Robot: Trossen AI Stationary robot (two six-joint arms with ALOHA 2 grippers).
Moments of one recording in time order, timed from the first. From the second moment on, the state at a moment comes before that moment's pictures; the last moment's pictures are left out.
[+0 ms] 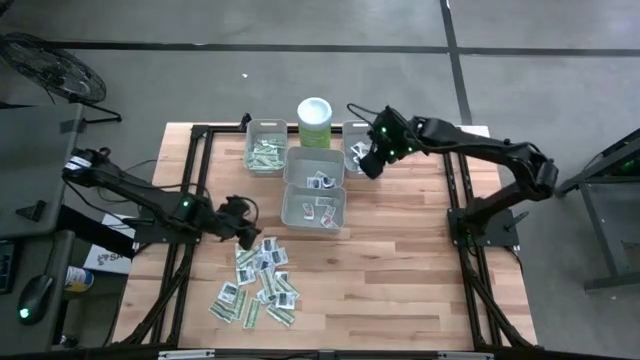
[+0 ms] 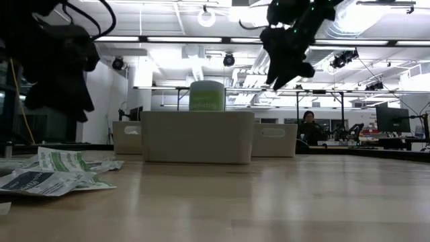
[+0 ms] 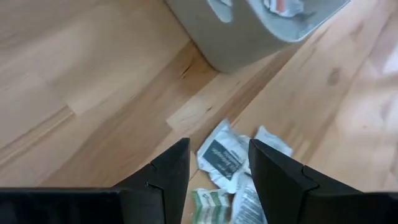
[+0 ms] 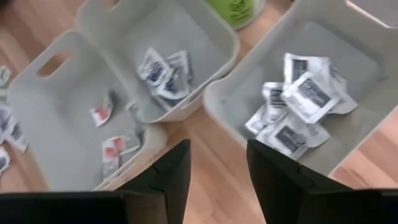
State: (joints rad) left arm -0.35 0.89 0.43 -0.42 -0.35 -1.15; right arm -0.48 1.45 1.21 -0.75 -0.08 0.36
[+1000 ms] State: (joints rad) left arm -0.35 1.25 0.43 -0.23 -0.25 -0.60; right arm -0.09 1.42 1.21 -0.78 0.16 0.55
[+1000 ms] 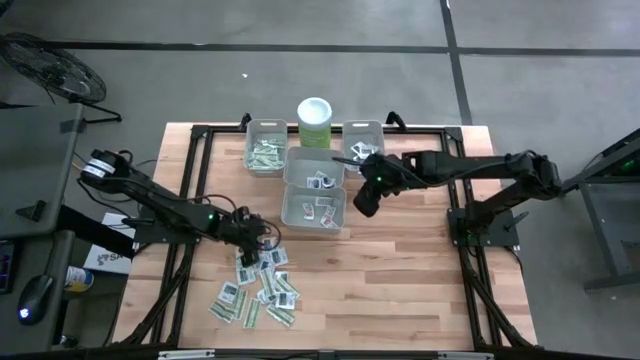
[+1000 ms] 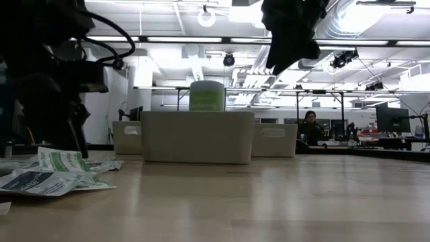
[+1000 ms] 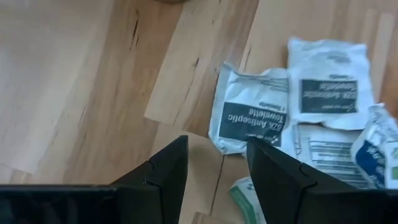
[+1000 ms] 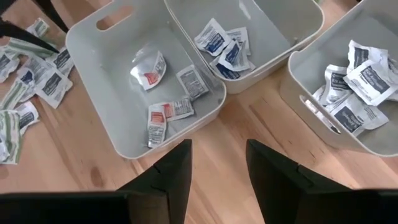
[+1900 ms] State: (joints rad) left arm -0.35 1.38 0.43 -0.21 -0.27 -0.61; right arm 0.11 1.42 1.21 -0.78 0.29 0.73
